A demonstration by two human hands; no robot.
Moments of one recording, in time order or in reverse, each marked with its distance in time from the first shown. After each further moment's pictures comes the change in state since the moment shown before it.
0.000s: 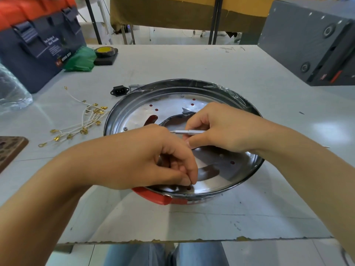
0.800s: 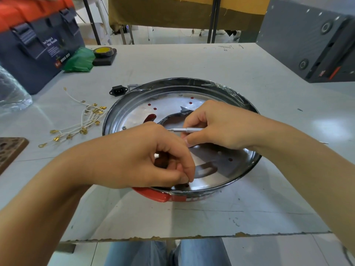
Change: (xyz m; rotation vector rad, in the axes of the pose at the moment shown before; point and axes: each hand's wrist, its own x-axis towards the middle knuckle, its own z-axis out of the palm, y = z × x) left_hand -0.002 -0.001 0.001 -0.012 0.006 0.070; right_hand 0.002 0.003 0.000 -0.021 0.011 0.002
